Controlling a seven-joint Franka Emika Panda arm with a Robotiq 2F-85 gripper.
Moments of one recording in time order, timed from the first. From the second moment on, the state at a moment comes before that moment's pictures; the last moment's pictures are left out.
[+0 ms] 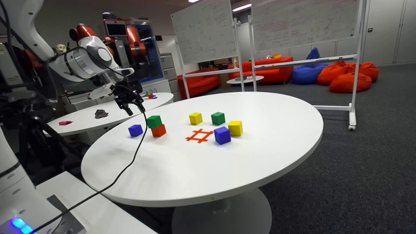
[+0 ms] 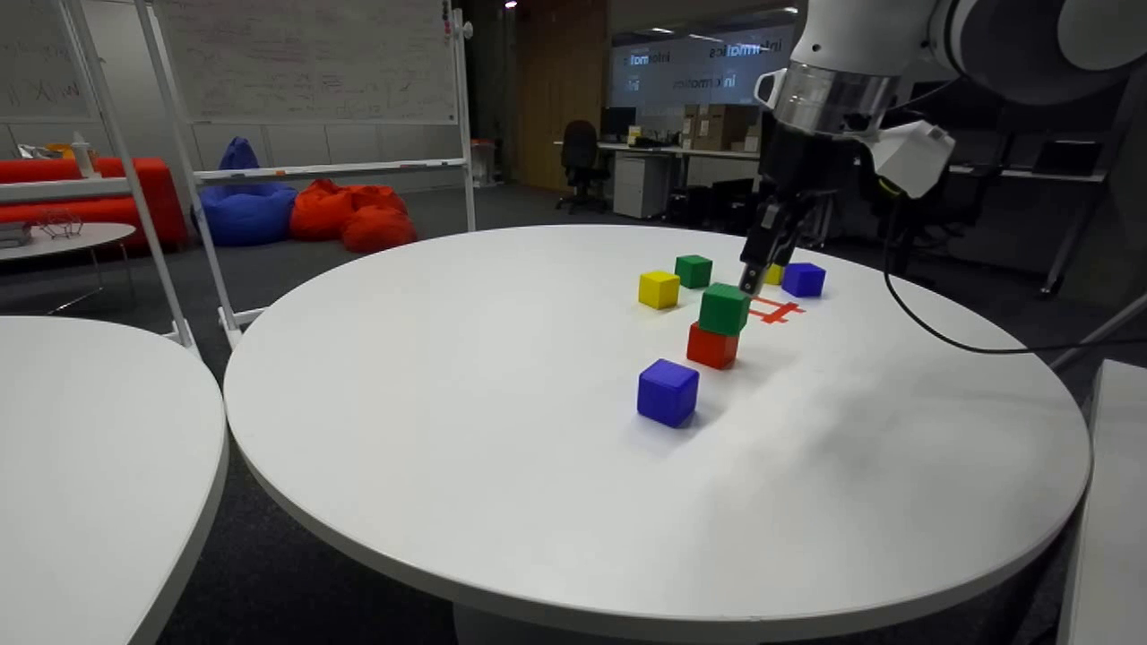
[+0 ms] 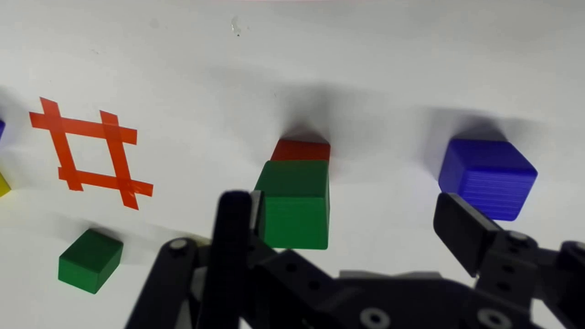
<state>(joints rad) 0.11 -0.05 0.25 -2.59 -0.41 2.70 0.55</state>
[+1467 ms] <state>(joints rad) 0.18 -0.09 0.24 -2.56 -0.14 2.60 0.23</state>
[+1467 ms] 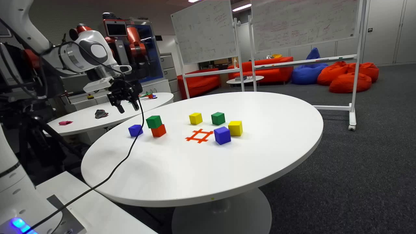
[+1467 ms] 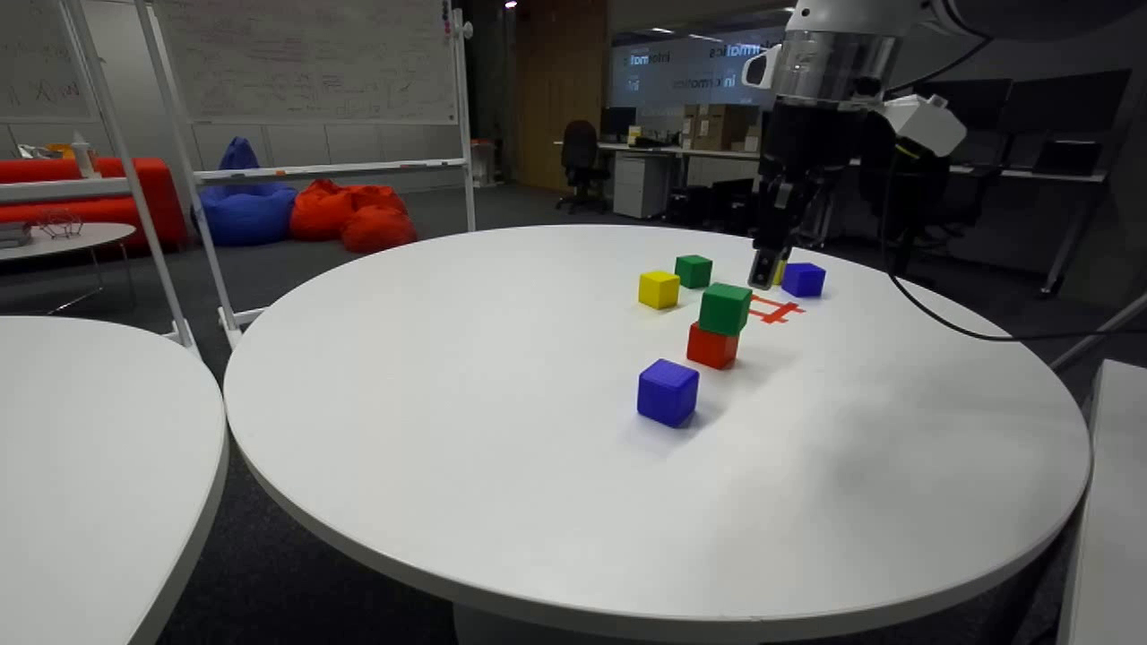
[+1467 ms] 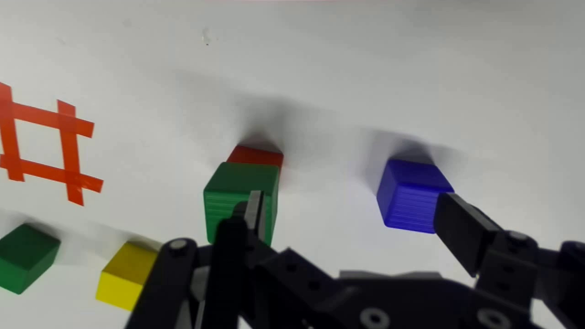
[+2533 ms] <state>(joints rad) 0.18 -0.06 0.21 -2.55 -0.03 2.61 0.10</state>
